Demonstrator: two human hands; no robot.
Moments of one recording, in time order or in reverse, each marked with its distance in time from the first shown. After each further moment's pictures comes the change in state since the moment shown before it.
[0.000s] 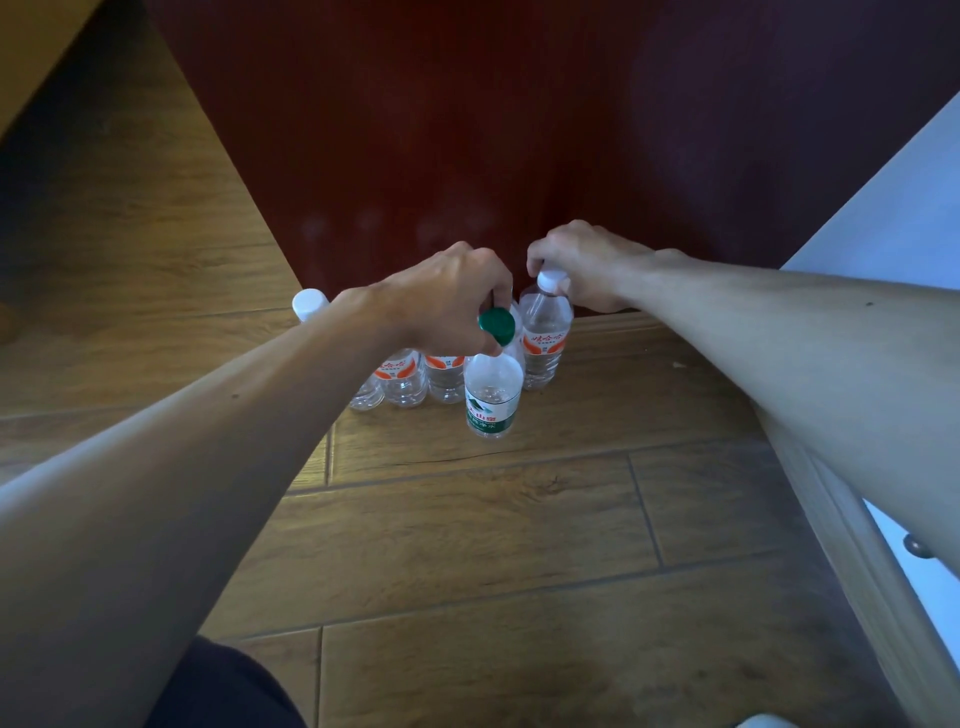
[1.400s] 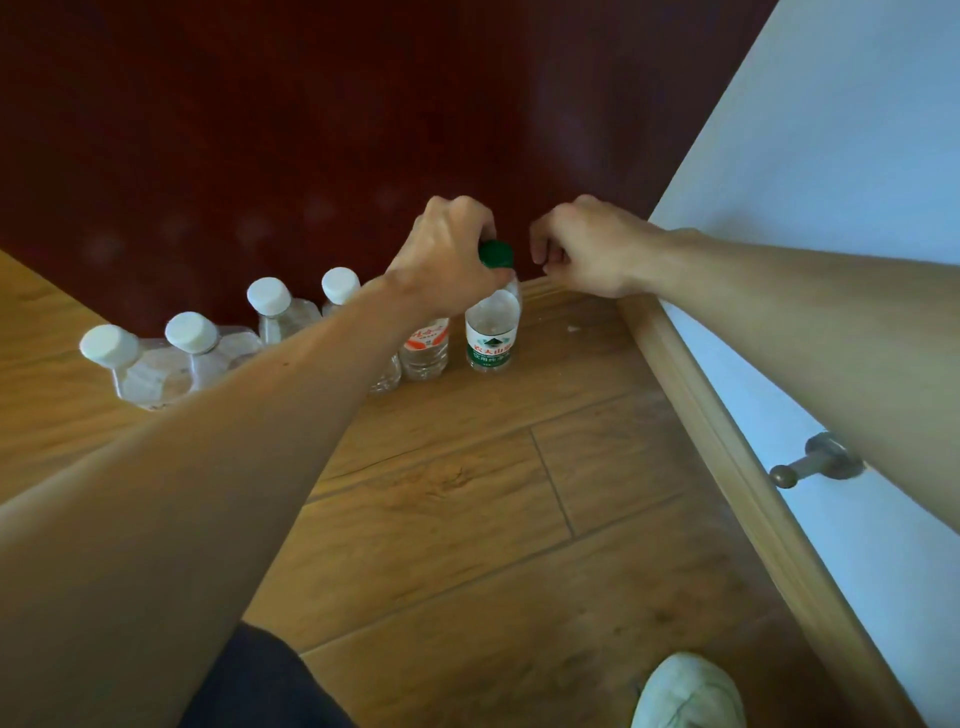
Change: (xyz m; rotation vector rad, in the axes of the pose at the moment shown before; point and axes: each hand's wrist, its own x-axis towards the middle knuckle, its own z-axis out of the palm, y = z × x) left_hand 0.121 0.078 0.064 -0.181 0.272 -0.018; right_hand -0.081 0.105 -0.002 0.099 0.046 0.219
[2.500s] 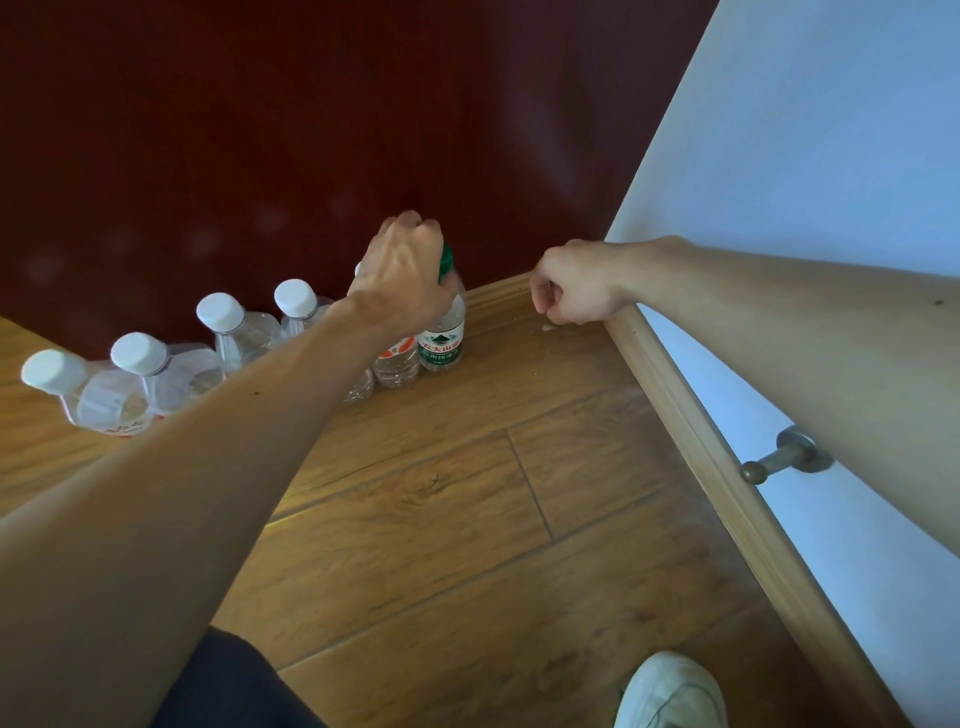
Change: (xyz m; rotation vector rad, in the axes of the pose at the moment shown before) left_hand 0.004 -0.004 0.018 0.302 -0.001 -0.016; right_hand -0.021 0.019 -0.001 -0.033 -0.403 0.123
